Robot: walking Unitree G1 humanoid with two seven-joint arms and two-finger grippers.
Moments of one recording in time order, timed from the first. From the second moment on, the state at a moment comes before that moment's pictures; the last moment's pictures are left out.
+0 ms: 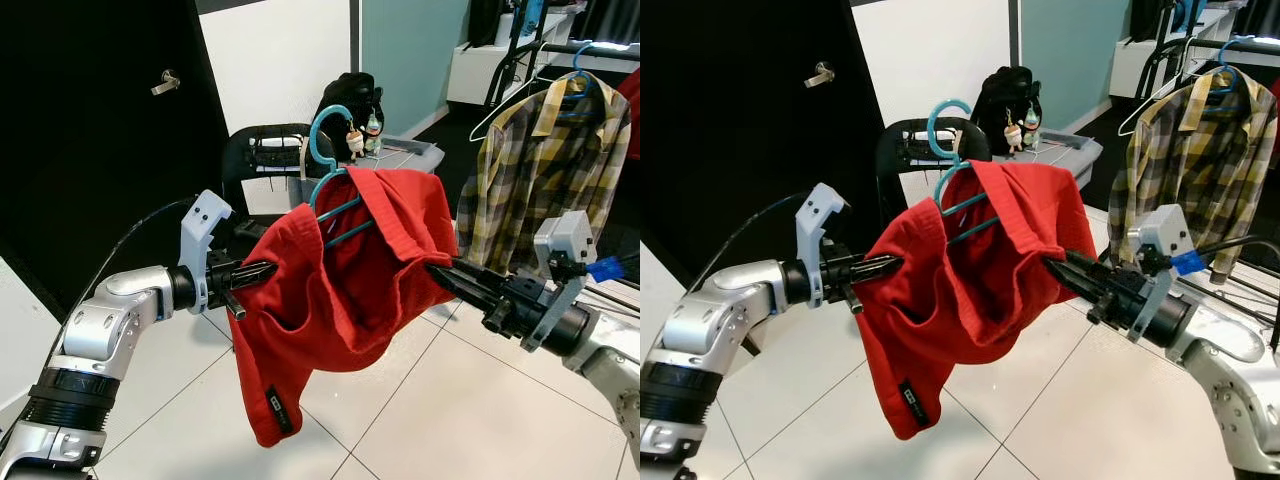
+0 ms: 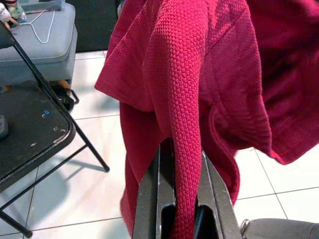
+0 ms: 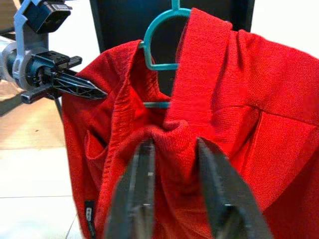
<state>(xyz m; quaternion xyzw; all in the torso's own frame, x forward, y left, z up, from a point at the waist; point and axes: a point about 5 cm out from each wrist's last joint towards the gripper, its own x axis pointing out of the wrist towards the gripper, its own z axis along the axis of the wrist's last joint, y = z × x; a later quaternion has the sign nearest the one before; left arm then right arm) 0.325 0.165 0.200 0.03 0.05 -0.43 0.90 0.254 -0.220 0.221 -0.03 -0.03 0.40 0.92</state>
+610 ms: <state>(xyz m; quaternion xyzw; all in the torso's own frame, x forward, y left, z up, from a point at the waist) 0.334 0.165 0.177 -0.03 0.01 -0.30 0.95 0.276 -0.268 0.179 0.07 -0.01 0.18 0.98</state>
